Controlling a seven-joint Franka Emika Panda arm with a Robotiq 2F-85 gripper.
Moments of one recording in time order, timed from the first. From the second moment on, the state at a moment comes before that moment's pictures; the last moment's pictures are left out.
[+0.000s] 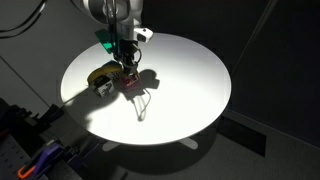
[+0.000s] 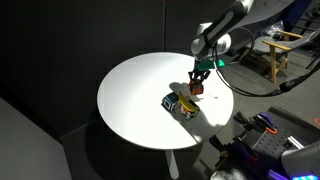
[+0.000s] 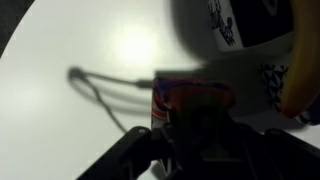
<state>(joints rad) -0.06 0.59 -0.08 -2.00 0.14 2.40 0.21</state>
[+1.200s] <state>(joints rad) -0.09 0.59 -0.08 -2.19 0.21 2.56 0.21</state>
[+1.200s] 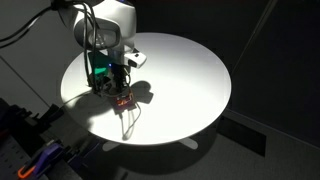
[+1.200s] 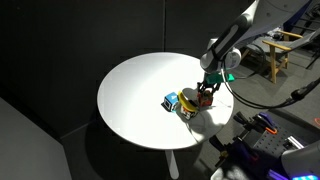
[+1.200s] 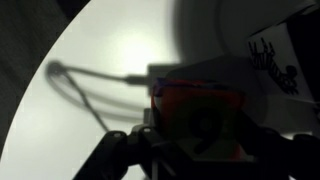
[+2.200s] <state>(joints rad) -0.09 0.53 -0.07 -2.20 0.03 2.58 -0.03</state>
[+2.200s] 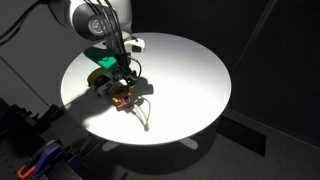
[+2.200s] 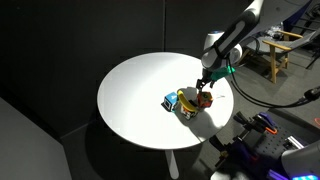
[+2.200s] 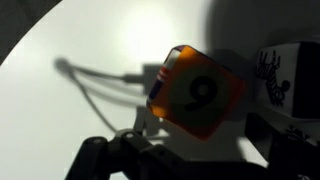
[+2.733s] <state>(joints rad) -0.06 0.44 -0.07 -2.22 -0.10 2.56 -0.07</state>
